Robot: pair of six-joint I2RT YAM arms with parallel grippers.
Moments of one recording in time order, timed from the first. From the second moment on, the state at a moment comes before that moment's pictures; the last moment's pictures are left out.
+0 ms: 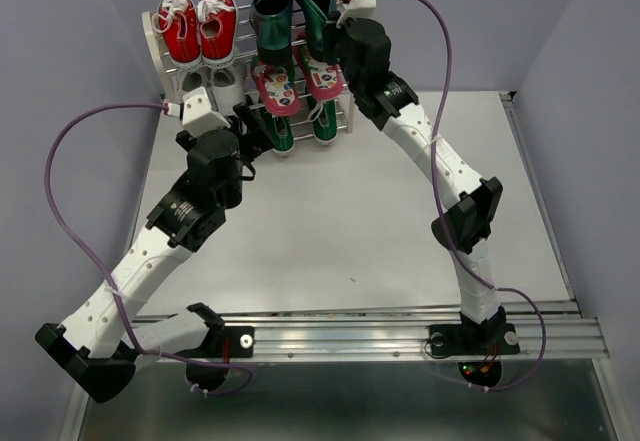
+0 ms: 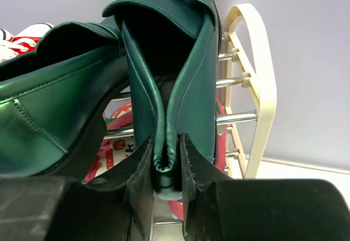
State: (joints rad) left arm -0.65 1.01 1.21 -0.37 -0.73 -0.55; right arm 0.63 2.16 2.43 -0.17 0.36 0.10
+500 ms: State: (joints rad) left arm -0.65 1.10 1.30 -0.24 -0.72 -0.41; right arm 0.64 2.16 2.44 -0.15 0.30 0.13
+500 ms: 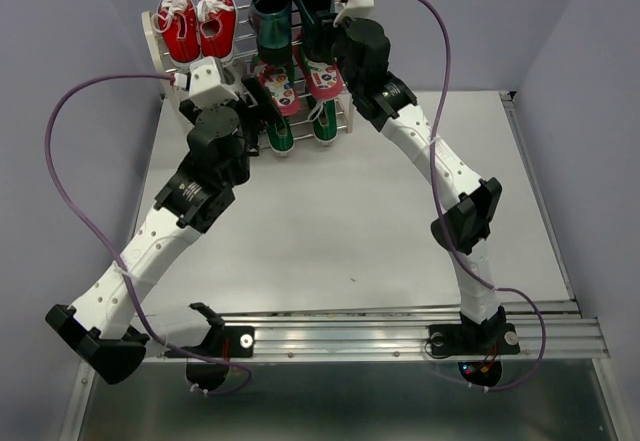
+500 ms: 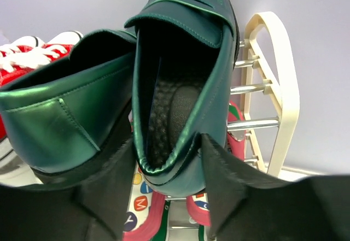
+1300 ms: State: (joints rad) left arm -0.37 1.85 2.32 -0.47 -0.33 -0.41; right arm 0.65 2.13 2.27 -0.01 0.34 0.02
